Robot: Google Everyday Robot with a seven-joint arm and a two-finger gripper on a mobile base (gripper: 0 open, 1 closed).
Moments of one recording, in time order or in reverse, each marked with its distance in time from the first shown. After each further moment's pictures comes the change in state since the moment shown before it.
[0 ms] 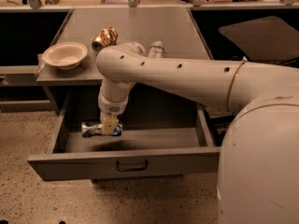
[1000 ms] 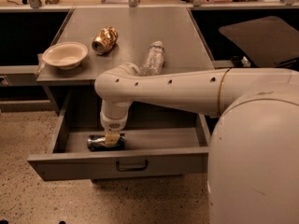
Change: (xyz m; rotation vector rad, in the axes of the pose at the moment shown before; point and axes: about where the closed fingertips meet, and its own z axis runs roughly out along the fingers) arm 0.024 0.018 0.057 -0.003 0.082 0.063
